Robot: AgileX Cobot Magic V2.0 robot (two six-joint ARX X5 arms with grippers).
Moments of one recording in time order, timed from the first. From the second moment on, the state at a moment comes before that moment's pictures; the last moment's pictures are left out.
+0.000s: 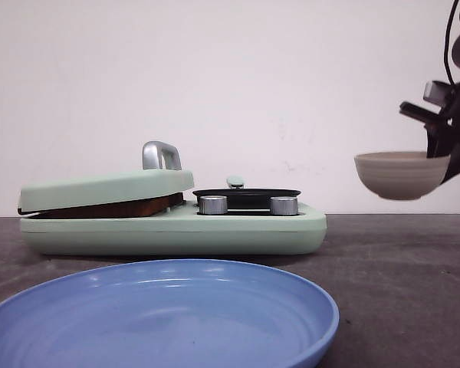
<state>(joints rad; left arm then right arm) -0.38 0.41 0.66 -0.52 -0.03 -0.04 -0.12 1.87 1.44 -0.61 -0.42 0.23</state>
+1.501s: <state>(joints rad) -0.38 0.41 0.66 -0.51 -0.03 -0.05 -0.13 2.00 1.41 -0.53 -0.39 0.28</state>
